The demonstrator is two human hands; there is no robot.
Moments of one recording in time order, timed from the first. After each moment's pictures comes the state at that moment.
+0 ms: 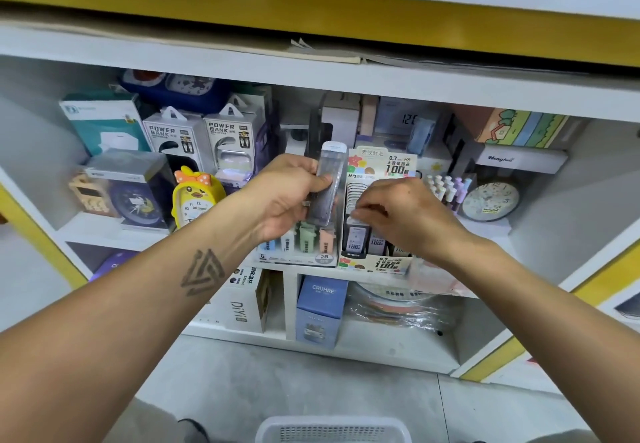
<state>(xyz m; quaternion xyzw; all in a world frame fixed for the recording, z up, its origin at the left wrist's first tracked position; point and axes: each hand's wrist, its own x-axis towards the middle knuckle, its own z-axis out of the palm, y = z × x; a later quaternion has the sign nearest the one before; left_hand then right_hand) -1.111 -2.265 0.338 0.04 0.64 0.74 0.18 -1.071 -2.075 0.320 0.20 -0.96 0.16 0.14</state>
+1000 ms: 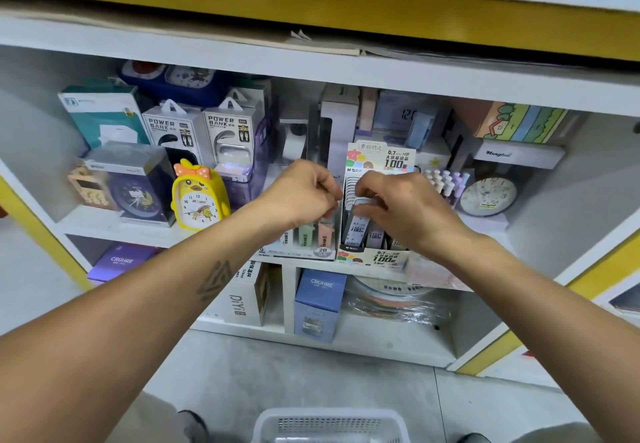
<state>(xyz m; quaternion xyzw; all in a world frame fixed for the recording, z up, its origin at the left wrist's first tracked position) -1.113 -2.258 0.316 0.14 0.85 0.51 0.09 -1.070 -2.073 0.316 0.17 -0.96 0.15 0.15</state>
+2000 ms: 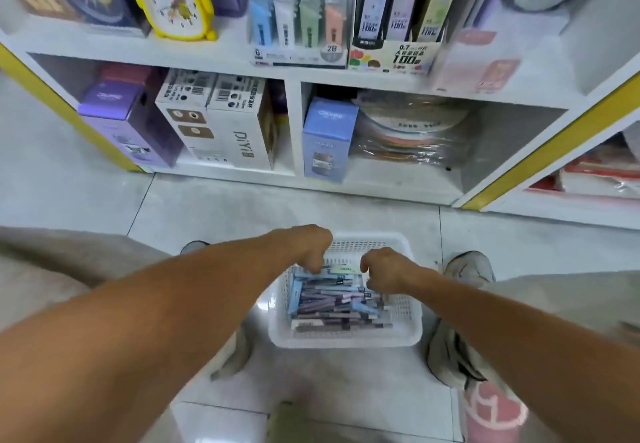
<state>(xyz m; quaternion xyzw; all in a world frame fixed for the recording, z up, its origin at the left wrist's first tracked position) -0.955 -2.274 0.046 0.33 0.85 -0.05 0.42 -0.882 -2.101 0.010 0.01 -0.91 0.11 -0.40</state>
